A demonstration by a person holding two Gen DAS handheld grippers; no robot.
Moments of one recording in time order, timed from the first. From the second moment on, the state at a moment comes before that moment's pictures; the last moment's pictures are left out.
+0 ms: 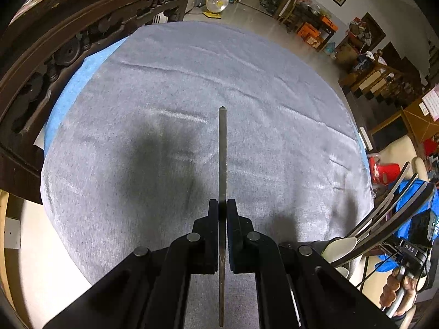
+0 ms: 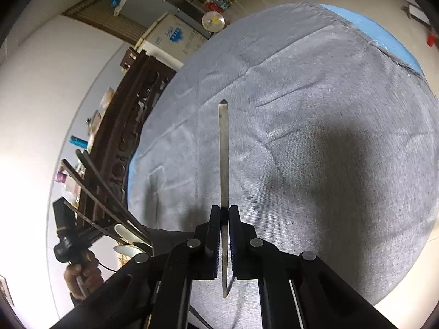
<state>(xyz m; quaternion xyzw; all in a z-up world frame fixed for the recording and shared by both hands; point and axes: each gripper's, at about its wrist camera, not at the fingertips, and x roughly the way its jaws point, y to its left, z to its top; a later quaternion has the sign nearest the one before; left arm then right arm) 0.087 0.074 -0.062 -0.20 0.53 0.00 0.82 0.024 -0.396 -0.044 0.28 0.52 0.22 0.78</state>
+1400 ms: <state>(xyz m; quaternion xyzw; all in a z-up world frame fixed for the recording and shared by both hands) 0.015 0.035 0.079 -0.25 0.23 -0.02 0.94 -0.069 -0.359 0.114 0.21 0.32 0.23 0.90</state>
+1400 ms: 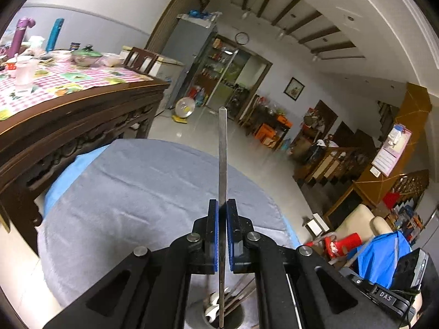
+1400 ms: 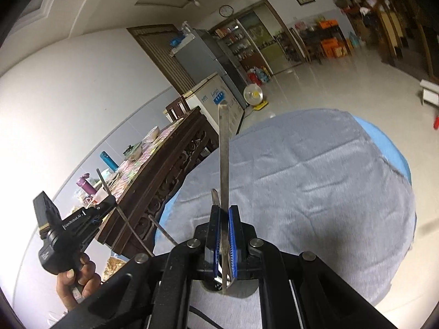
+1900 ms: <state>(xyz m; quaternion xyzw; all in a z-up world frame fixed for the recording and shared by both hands) 0.043 -0.006 0.060 -0.19 0.21 -0.02 0.96 -0.057 -0.311 0.113 0.14 0.30 0.23 0.92</state>
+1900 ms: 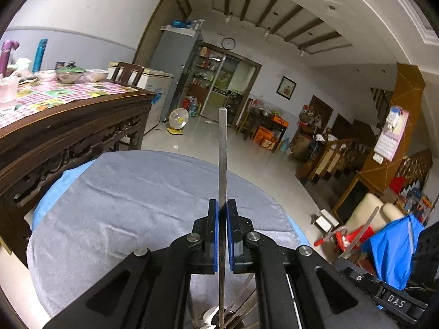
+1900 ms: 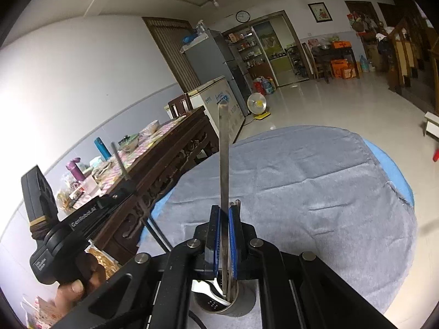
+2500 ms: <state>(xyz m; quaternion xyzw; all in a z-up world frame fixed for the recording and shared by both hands) 0.029 -0.019 0.025 -0.15 0.22 -0.03 0.96 -0.066 -0.284 0.090 0.09 0.31 0.22 0.92</state>
